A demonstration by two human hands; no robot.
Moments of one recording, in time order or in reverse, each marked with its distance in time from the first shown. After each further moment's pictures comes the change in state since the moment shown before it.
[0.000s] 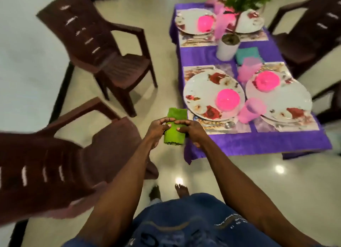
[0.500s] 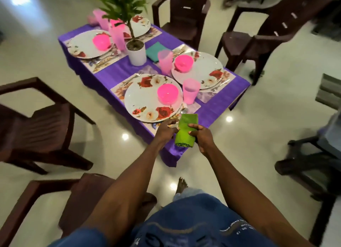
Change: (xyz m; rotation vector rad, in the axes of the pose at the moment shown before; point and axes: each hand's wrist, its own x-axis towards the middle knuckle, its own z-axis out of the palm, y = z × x) left_hand 0.044 -0.003 0.126 0.490 -0.615 0.125; right_hand -0.067 0.063 -0.072 0.578 0.870 -0.209
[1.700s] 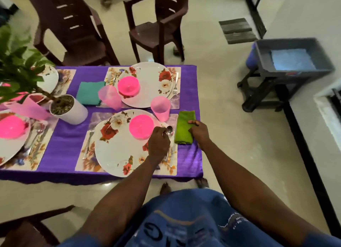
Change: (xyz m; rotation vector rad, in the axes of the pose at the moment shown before) left_hand 0.132 0.024 -0.025 0.744 -0.272 0.568; right_hand 0.059 -0.015 0.036 -0.007 0.752 -0.077
